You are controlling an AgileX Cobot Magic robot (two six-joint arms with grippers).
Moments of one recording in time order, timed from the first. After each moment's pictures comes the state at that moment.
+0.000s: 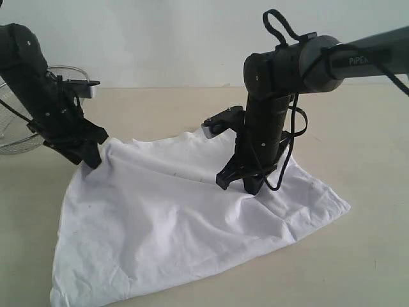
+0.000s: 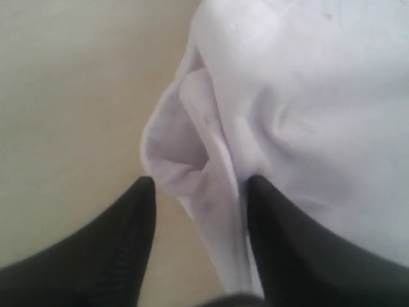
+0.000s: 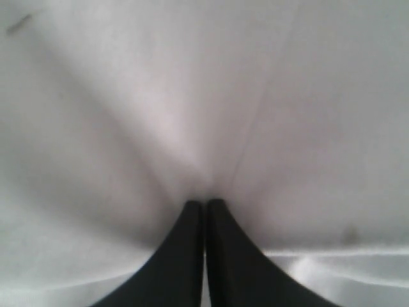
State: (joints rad) left arm -0.08 2.15 -1.55 -0.26 1.01 0.45; right arm 0.35 2.20 -1.56 0.07 0.99 -0.29
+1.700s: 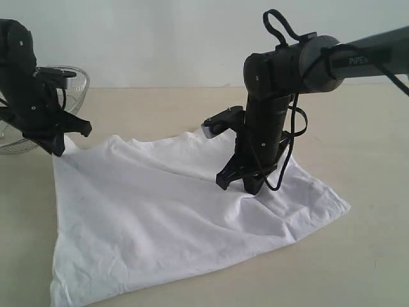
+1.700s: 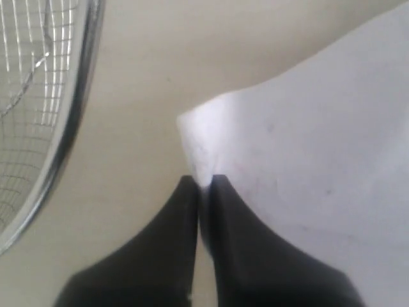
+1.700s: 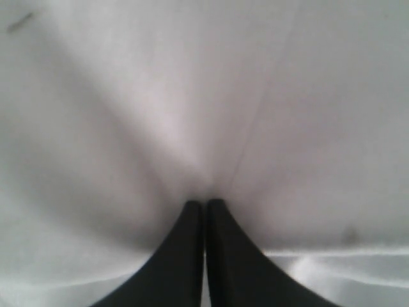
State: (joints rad) left arm -0.08 2.10 -1.52 0.05 0.91 0.06; right arm 0.35 2.20 -1.56 0.07 0.99 -0.29
